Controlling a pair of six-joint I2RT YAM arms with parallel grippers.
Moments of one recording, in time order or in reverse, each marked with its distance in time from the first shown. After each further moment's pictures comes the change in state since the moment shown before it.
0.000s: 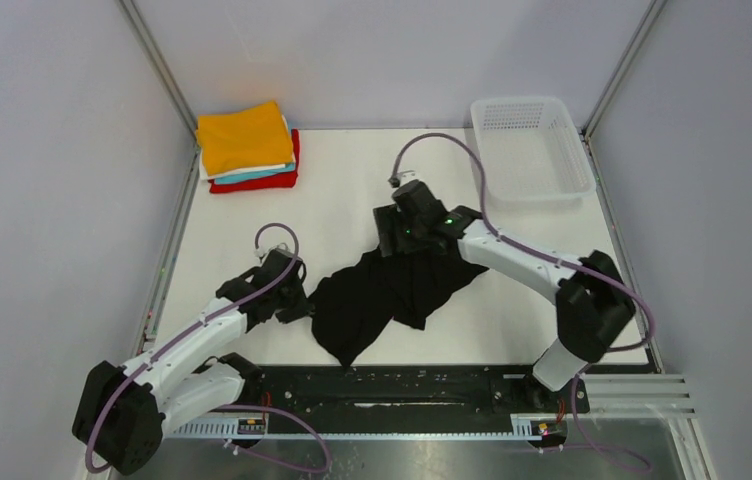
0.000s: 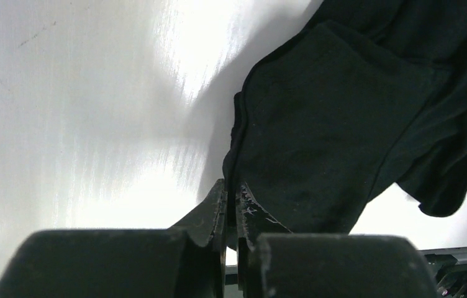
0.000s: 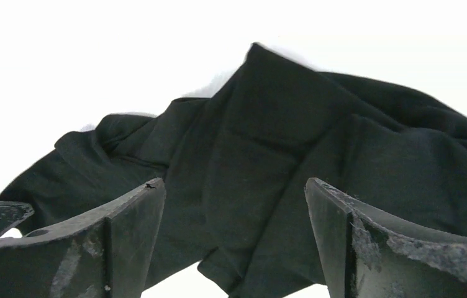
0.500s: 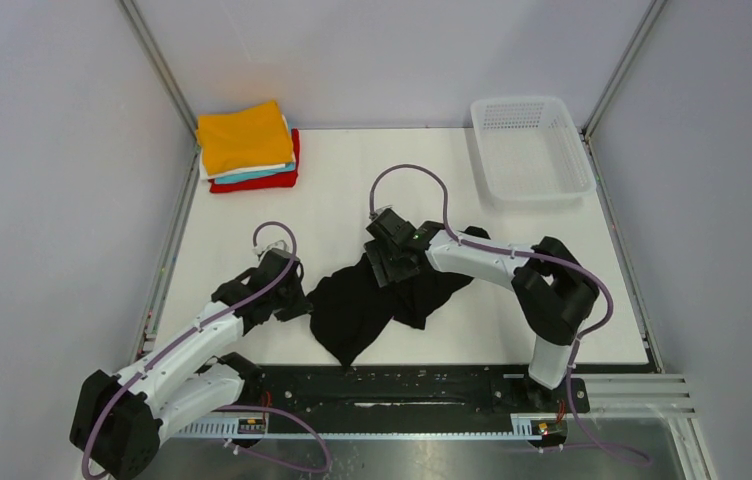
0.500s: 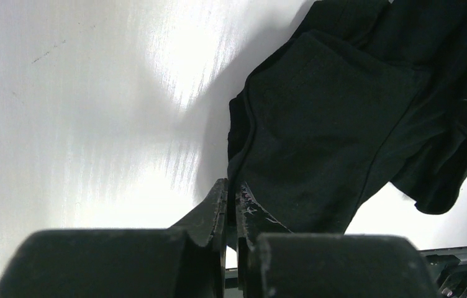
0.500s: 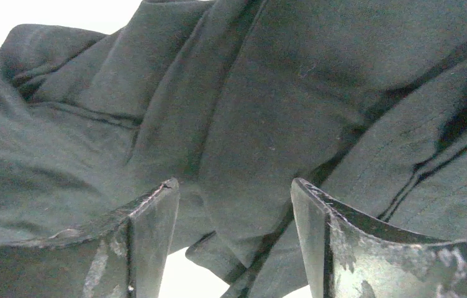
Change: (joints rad) left arm -0.002 -0.062 -0.003 0.001 -0.018 0.033; right arm 0.130 0.205 0.033 -0.105 0.035 0.018
